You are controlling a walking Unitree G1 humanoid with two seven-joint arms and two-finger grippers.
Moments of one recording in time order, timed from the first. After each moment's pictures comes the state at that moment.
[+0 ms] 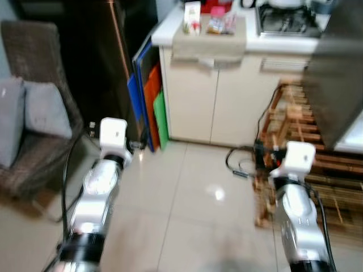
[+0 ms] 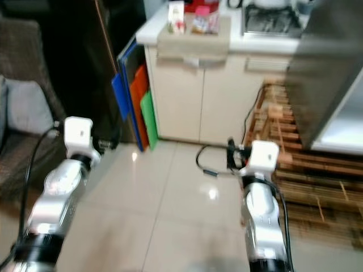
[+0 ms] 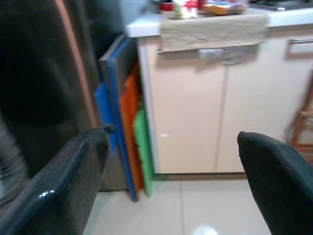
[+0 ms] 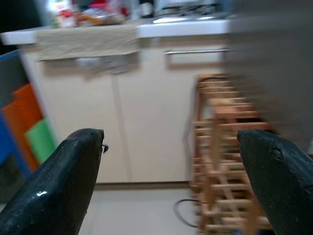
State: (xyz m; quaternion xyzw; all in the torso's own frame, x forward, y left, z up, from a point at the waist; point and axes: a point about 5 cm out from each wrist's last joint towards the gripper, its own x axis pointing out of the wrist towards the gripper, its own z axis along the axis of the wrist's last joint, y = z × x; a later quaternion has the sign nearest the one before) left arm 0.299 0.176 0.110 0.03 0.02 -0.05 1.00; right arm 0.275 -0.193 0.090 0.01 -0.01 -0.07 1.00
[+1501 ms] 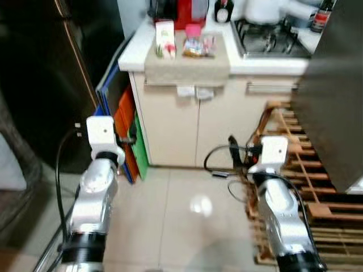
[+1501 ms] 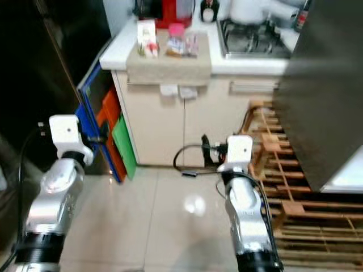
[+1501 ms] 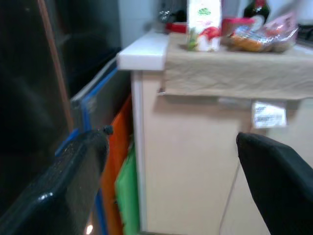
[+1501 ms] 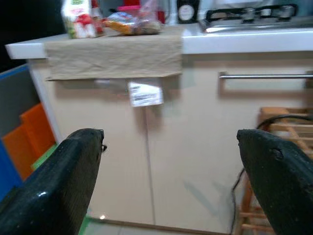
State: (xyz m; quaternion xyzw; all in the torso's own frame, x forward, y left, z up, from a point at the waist) left arm 0.311 0.170 0.127 -0.01 -0.01 0.02 1.00; right arm 0.285 -0.155 0.090 0.02 -0.01 0.05 1.00
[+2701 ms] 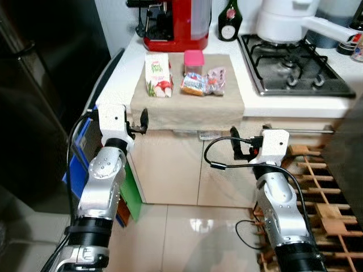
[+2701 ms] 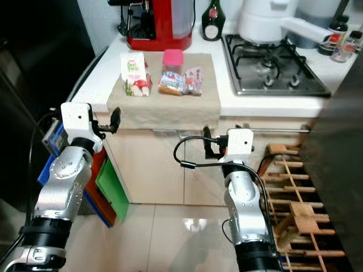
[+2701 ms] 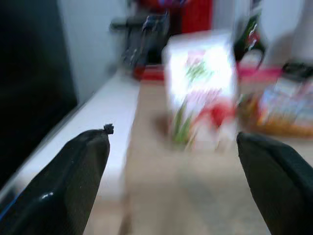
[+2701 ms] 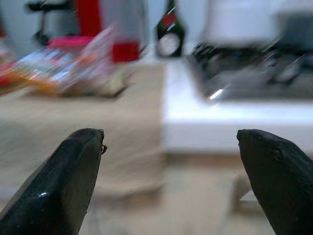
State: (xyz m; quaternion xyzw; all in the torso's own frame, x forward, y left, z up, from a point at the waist) left arm 0.327 0.154 0.163 0.01 -0.09 -0.03 1.00; right arm 0.298 -0.164 0.117 -0.01 -0.07 0.01 1.00
